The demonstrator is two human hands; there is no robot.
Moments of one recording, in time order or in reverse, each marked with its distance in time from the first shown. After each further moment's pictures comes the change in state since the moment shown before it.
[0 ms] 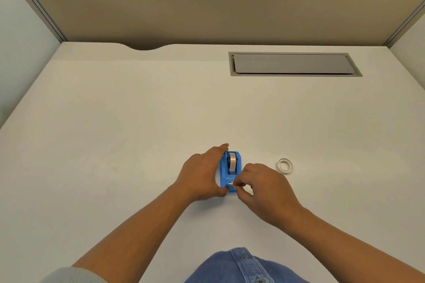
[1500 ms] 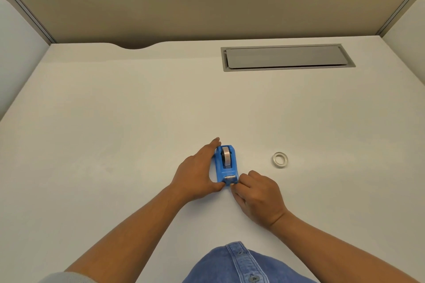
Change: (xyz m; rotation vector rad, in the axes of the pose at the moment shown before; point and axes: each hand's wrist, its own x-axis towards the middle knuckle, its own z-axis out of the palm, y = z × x) left_hand 0.002 -0.010 0.014 -0.211 0.020 -0.033; right_hand -0.014 0.039 0.068 -0.216 0.307 -0.245
